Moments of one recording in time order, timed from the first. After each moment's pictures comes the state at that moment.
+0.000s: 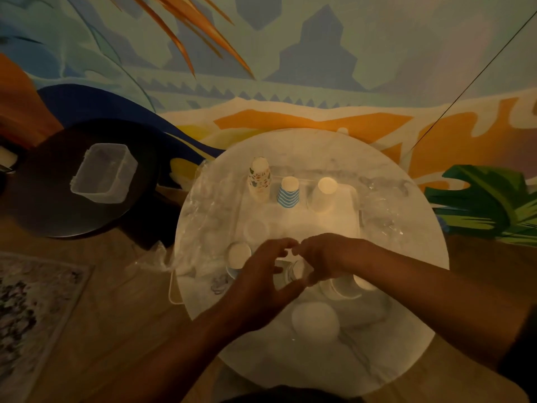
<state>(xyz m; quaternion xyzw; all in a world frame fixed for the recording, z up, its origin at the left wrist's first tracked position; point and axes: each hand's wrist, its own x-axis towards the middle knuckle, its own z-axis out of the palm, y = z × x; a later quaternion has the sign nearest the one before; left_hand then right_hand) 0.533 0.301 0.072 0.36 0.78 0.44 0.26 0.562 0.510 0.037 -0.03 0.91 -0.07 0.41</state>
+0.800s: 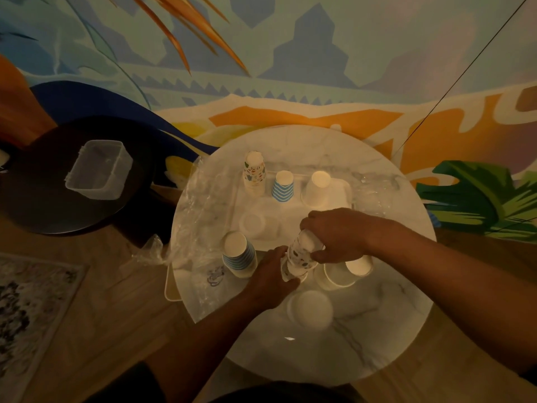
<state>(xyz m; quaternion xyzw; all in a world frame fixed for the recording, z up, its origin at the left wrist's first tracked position) 0.548 0.329 -0.032 0.31 0.82 0.35 0.33 0.584 0.524 0.104 -0.04 0.96 -0.05 0.27</state>
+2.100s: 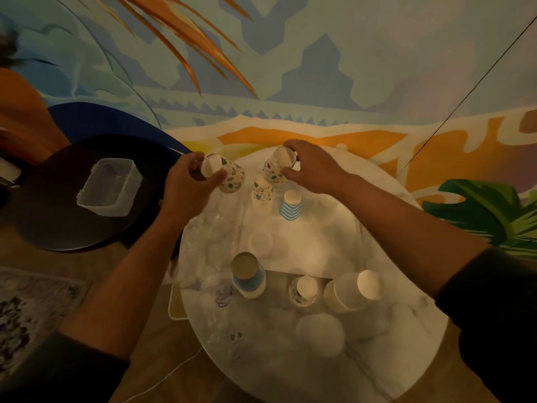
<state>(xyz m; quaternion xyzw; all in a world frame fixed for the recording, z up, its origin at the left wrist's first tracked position) 0.341 0.302 0.105 0.17 0.84 0.50 0.07 0.439 0.567 0.099 0.13 0.96 -0.24 -0.04</state>
